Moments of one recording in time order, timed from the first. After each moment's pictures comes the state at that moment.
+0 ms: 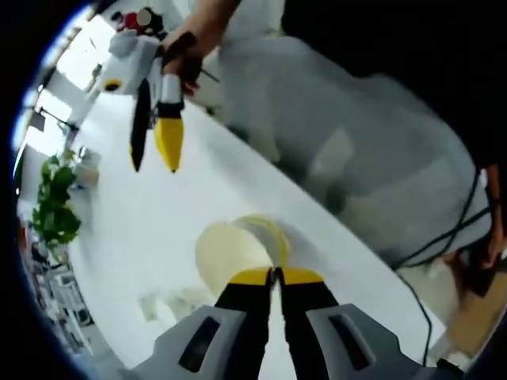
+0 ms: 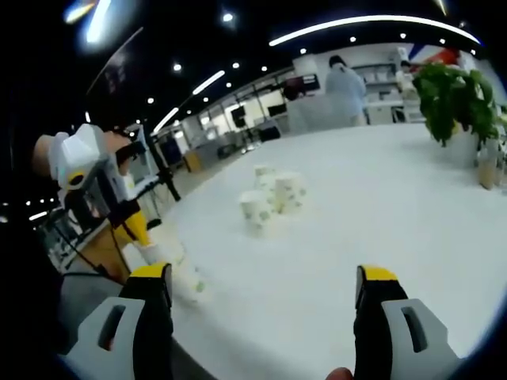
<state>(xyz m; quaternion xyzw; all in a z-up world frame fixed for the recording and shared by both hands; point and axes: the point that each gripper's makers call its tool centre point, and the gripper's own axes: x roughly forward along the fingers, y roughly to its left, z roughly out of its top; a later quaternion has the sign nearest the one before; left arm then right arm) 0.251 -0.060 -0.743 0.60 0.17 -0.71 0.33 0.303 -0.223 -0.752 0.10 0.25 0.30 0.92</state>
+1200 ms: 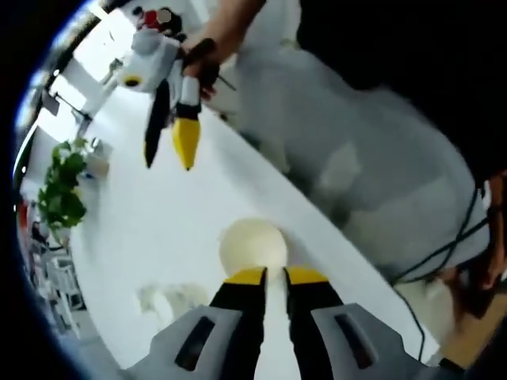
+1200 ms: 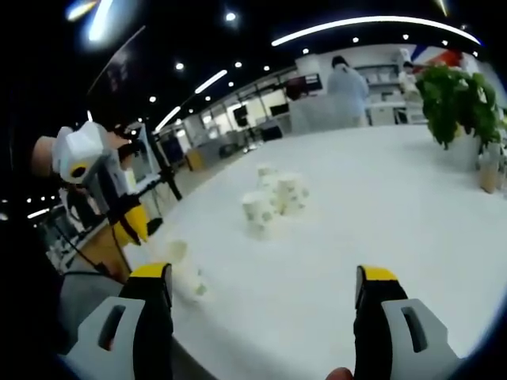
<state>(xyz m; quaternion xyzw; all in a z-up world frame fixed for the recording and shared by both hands) 0.252 -0.062 -0.723 0.55 0.18 -0.71 0.40 0.303 -0.221 -0.748 0.09 0.25 0.30 0.92</state>
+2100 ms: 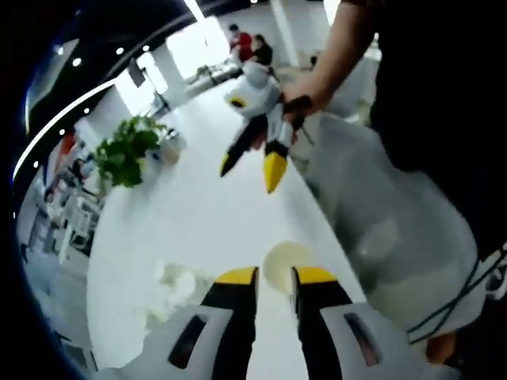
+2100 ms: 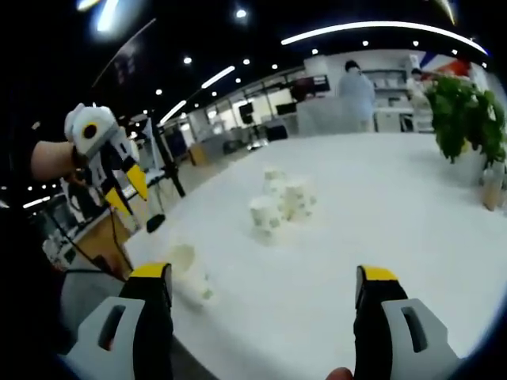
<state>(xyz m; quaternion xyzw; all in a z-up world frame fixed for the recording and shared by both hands) 0.278 -0.062 -0.672 0.38 0.17 -0.68 0.60 0.304 -0.211 -0.736 0.07 0.25 0.31 0.91</state>
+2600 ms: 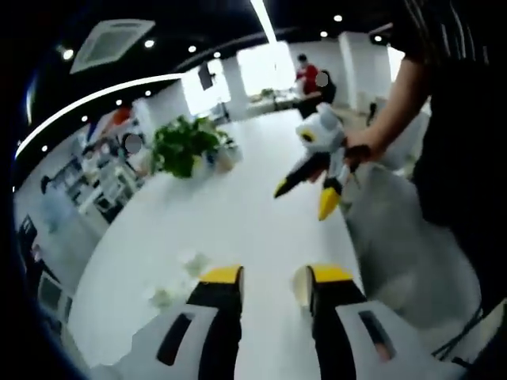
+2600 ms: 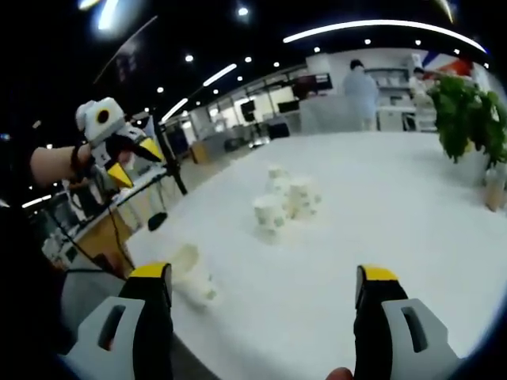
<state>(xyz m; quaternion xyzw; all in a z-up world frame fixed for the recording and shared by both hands) 0.309 -0.048 -0.642 0.26 0.16 -0.62 0.72 0.304 -0.203 -0.738 0.06 0.25 0.32 0.91</state>
